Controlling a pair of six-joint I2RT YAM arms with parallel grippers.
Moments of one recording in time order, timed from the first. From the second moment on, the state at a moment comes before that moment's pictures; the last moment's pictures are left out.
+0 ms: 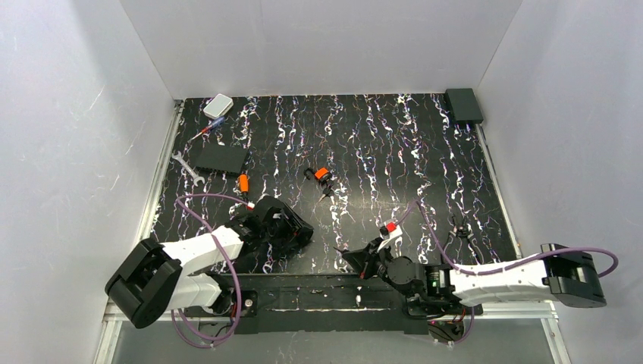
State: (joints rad) left arm -0.70 1.21 0.41 -0.06 0.08 -1.37; right arm 1.51 0.77 0.11 0.39 0.62 0.80
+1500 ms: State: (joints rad) left arm -0.70 1.33 0.39 0.16 0.18 -1.50; right arm 1.41 1.42 0.17 1.02 0.61 0.77
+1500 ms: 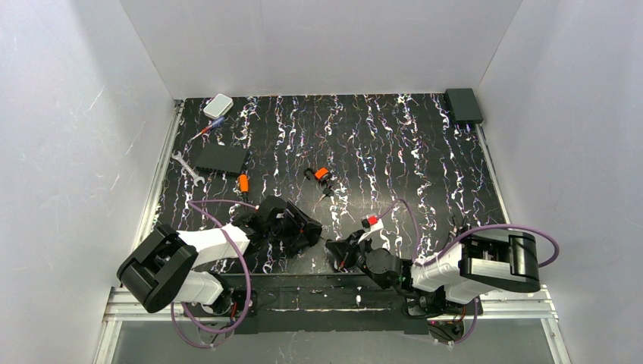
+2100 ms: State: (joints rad) left arm -0.73 1.33 0.37 0.18 0.19 -1.55; right arm 1.39 1.47 0.17 1.05 0.56 0.76
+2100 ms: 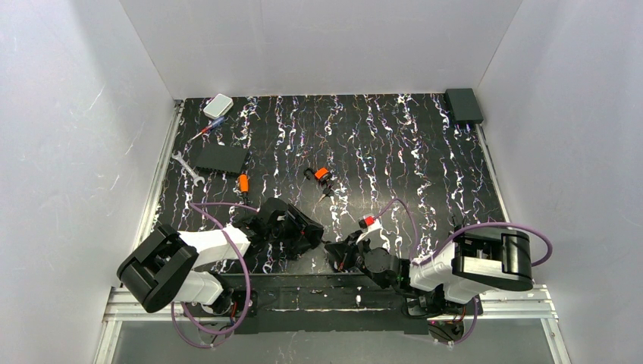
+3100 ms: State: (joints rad) left arm -0.74 1.33 0.37 0.20 0.16 -1.58; right arm 1.37 1.53 0.18 1.10 0.56 0.76
